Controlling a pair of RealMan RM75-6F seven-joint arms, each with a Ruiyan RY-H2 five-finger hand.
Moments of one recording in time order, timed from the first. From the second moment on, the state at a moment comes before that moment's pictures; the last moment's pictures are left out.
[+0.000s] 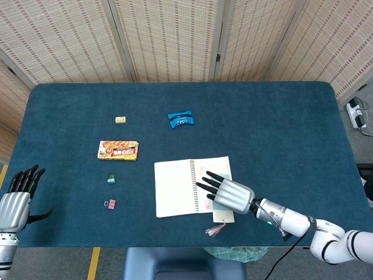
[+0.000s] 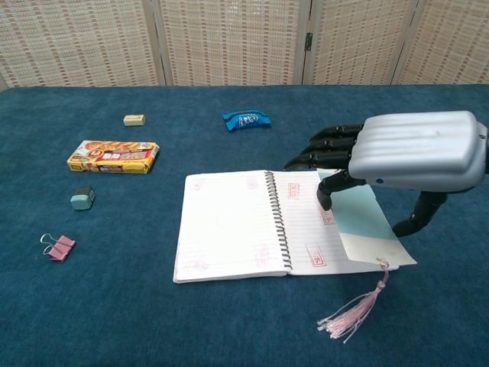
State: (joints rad) left arm -0.14 -1.20 -0.06 -1.46 1.49 1.45 -0.05; right arm 0.81 -1.22 -0.08 -1.55 -1.87 0.90 -0.25
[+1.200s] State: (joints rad) left arm -0.14 -1.19 -0.06 -1.45 1.47 1.44 -0.08; right arm 0.93 -1.53 -0.14 -1.08 -1.98 0.99 -0.14
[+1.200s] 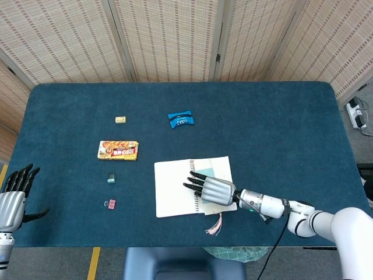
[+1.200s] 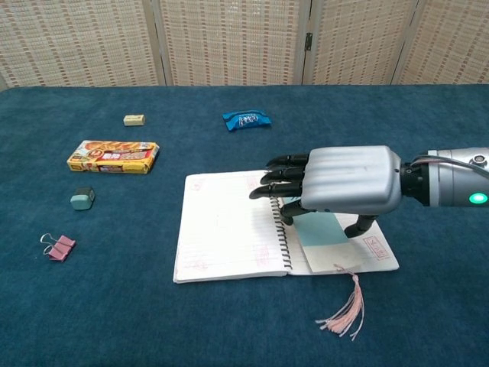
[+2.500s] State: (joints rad) left arm -0.13 -1.18 -0.08 -1.47 1.45 1.45 -0.10; right arm 0.92 -1.57 -0.14 -1.06 -1.95 1.00 -0.27
